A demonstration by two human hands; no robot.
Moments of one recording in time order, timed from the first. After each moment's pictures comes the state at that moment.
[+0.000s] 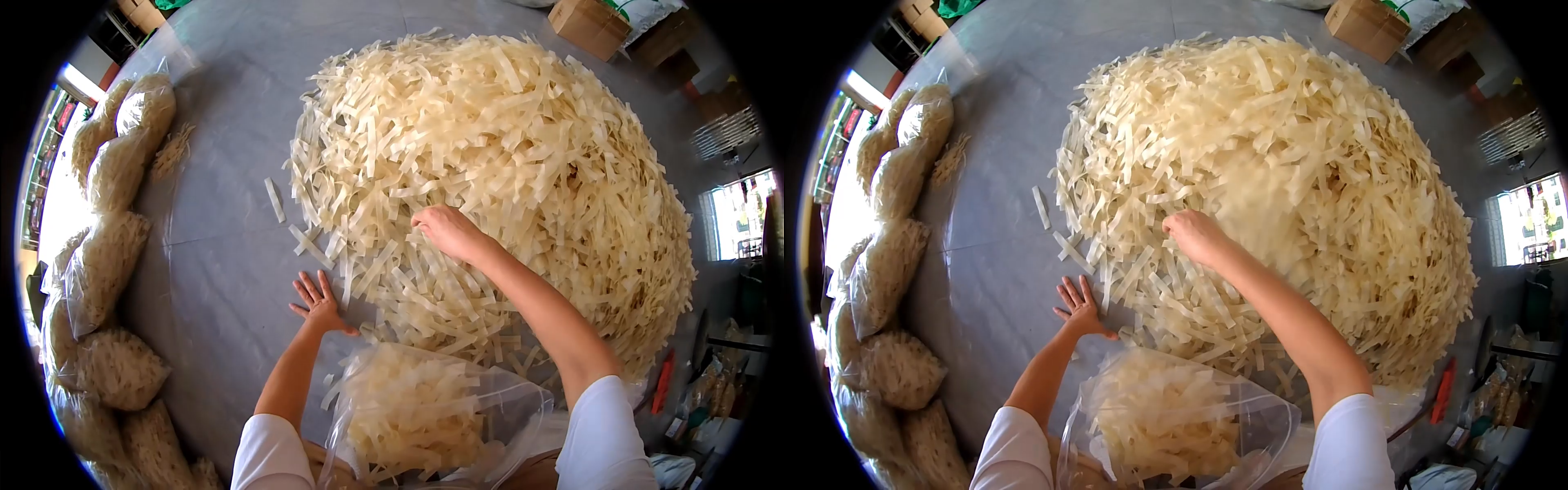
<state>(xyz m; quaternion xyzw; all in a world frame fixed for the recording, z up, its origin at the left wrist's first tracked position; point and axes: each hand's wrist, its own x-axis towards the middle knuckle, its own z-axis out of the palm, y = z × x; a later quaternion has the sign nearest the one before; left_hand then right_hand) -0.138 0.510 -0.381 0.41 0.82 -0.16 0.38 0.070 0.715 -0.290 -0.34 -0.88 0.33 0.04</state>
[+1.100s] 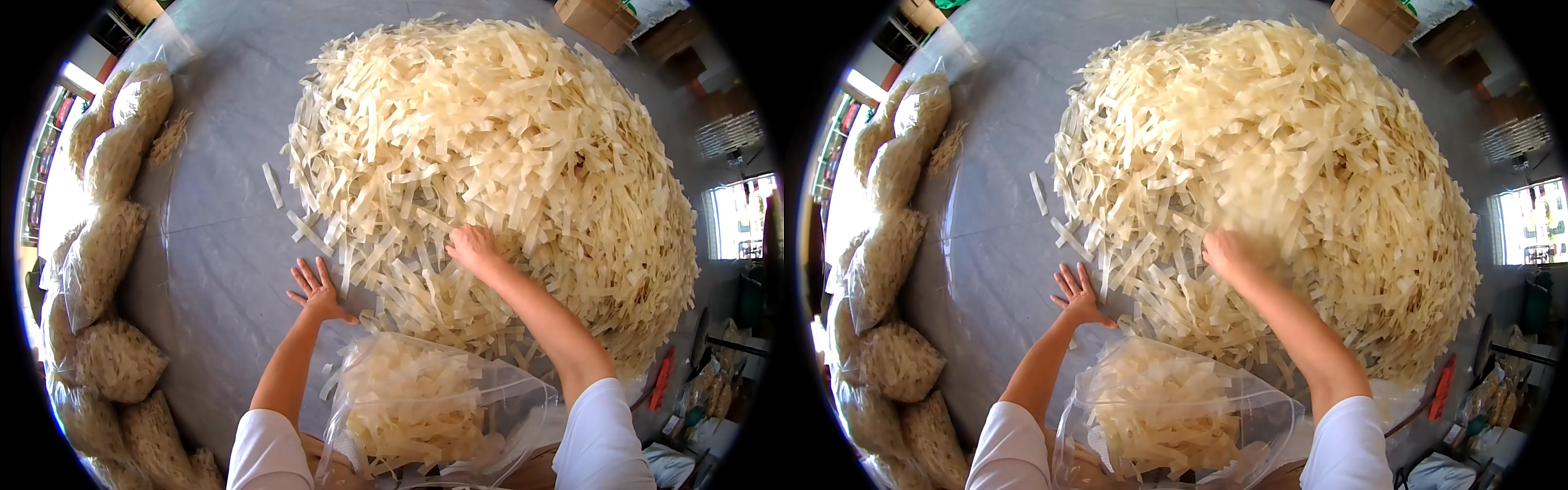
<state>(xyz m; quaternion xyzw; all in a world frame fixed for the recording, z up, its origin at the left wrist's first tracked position) -0.137 0.512 -0.378 0.41 0.81 -0.16 0.38 0.121 0.685 -0.349 -0.45 -0.87 0.15 -0.09</state>
